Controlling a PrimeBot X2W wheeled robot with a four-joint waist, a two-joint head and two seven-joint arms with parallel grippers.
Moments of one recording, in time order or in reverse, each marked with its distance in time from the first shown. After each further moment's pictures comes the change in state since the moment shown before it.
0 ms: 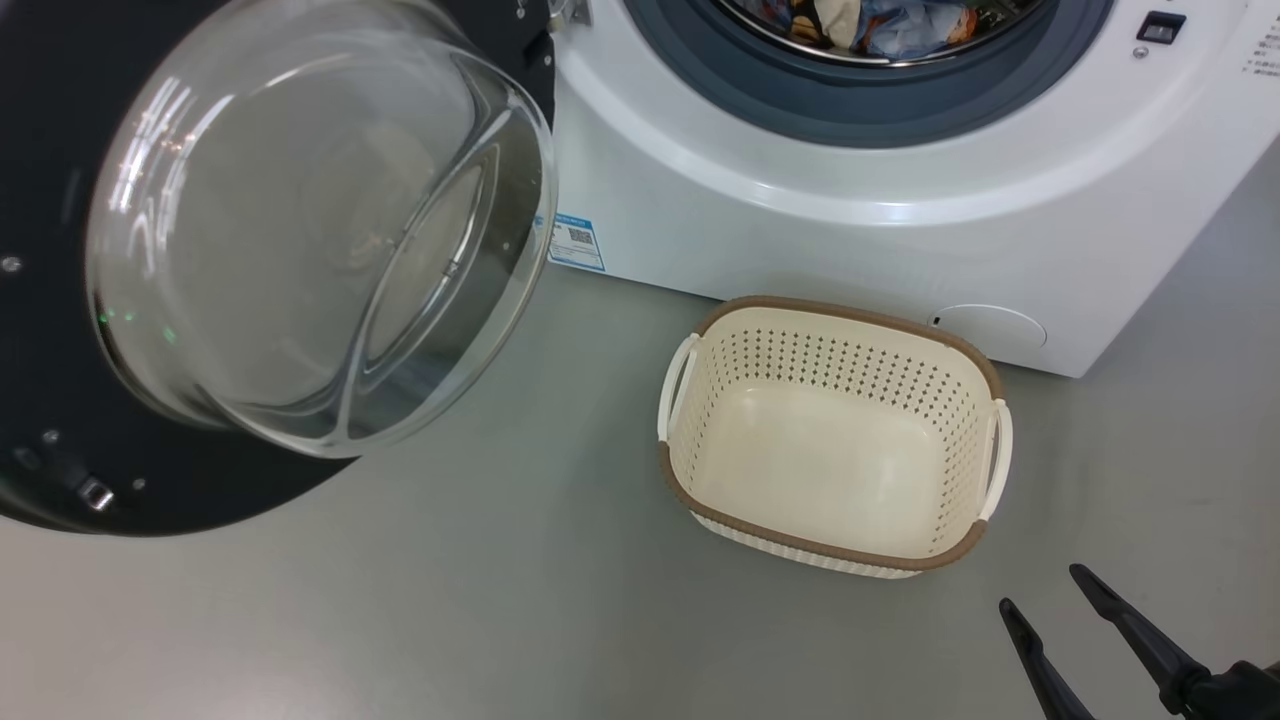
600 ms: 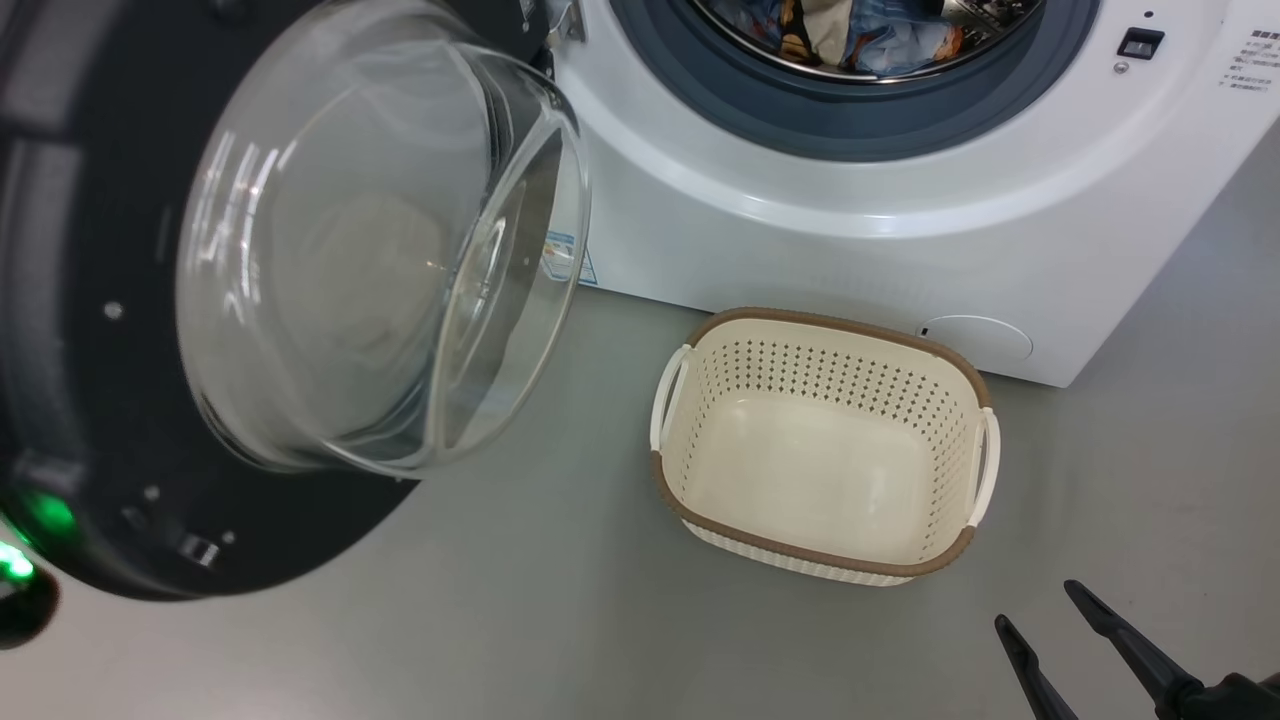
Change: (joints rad) left arm 0.019 -0.038 -0.070 -0.037 -0.026 -0.041 0.118; right arm 0.016 -0.006 0.011 0.009 0.000 0.000 0.000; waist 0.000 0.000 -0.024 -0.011
